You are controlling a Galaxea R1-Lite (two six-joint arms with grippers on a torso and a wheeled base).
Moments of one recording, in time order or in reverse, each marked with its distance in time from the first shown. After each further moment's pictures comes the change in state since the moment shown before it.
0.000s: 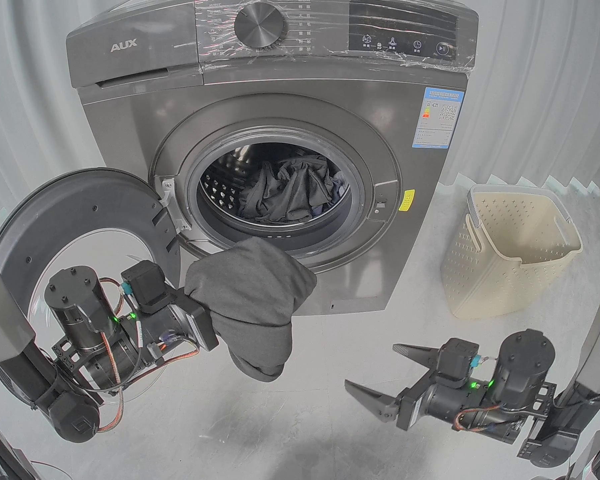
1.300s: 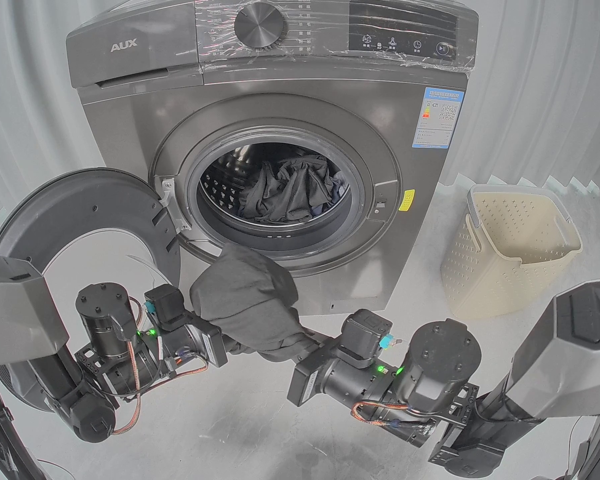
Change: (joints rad) left arm 0.020 0.135 0.006 0.000 -0.008 0.033; right arm 0.169 0.173 -0.448 -0.001 -0.082 0.074
